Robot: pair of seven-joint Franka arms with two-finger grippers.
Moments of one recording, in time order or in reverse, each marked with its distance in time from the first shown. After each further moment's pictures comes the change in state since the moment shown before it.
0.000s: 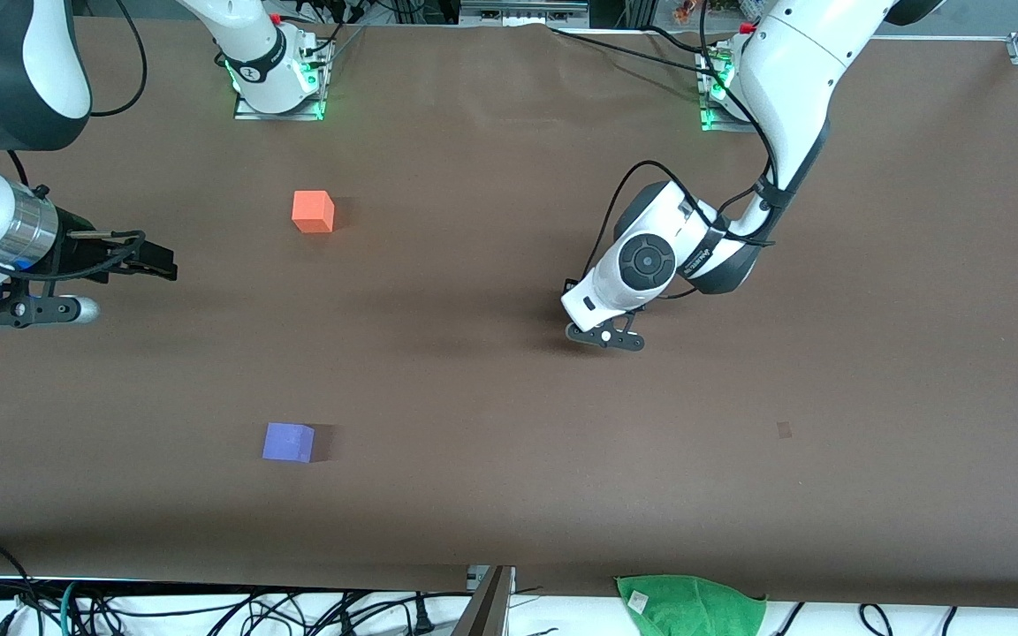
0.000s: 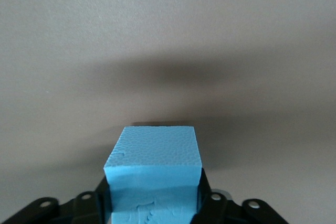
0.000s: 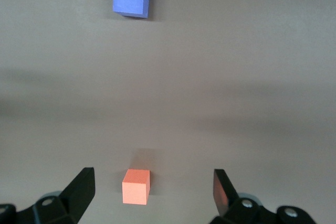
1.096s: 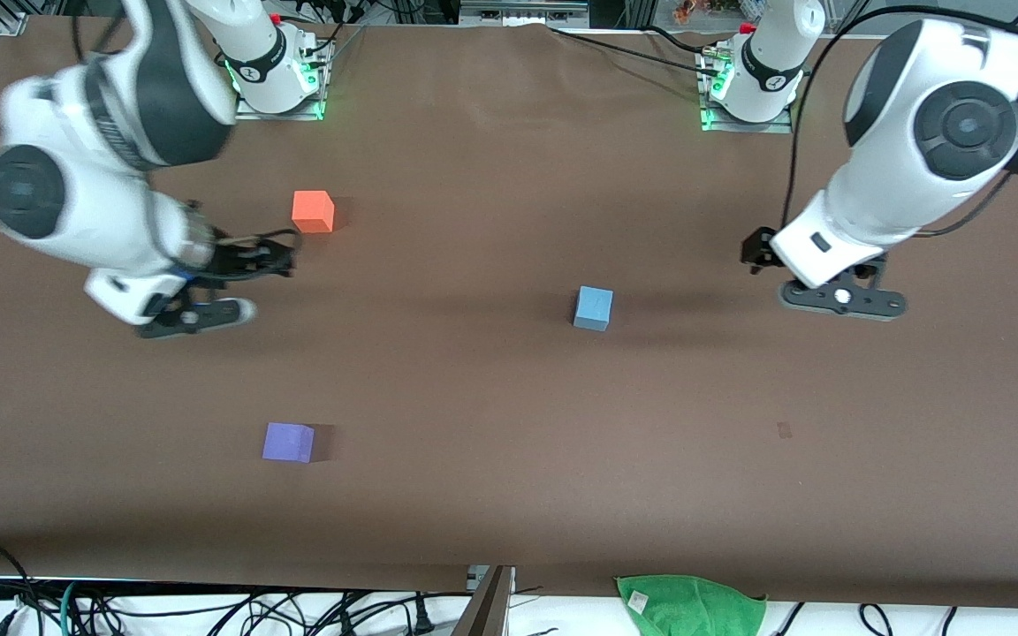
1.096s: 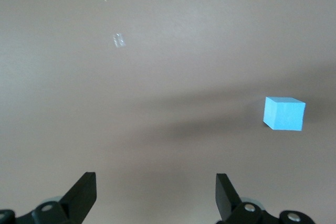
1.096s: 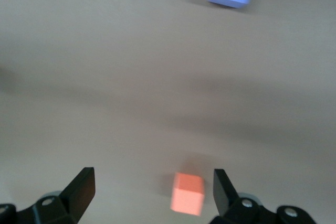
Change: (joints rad) left arm 0.280 -0.420 0.020 0.188 0.097 -0.566 0.254; right arm 0.230 0.107 0.049 -0.001 0.048 0.089 0.173
